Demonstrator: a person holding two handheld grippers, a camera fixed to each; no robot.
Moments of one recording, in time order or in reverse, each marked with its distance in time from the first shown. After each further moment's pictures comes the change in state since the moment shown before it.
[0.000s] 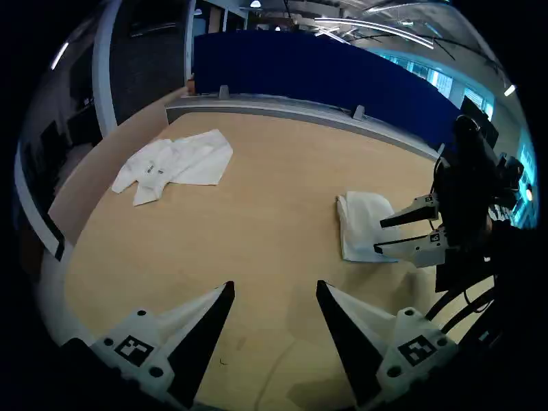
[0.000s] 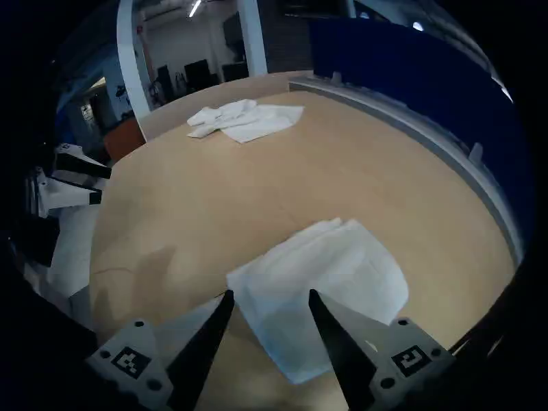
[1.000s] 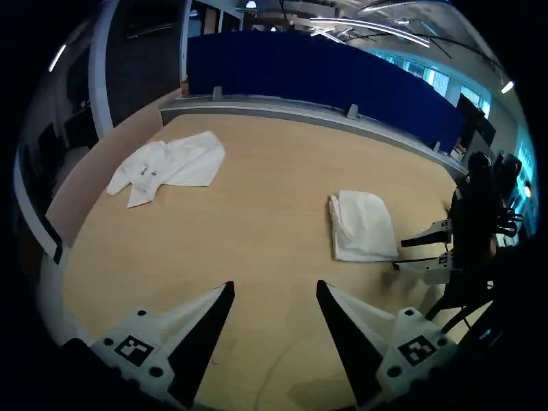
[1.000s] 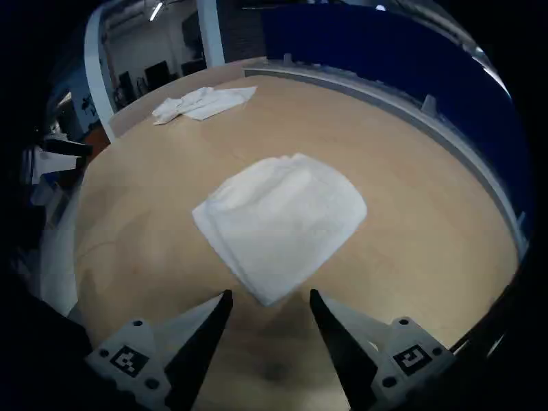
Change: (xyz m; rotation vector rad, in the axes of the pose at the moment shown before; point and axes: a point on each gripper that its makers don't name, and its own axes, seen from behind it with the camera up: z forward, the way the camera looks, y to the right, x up) left arm 0.000 0.014 0.001 -0.016 0.003 0.010; right arm -0.084 0.024 -0.034 -0.148 -0.054 0.136
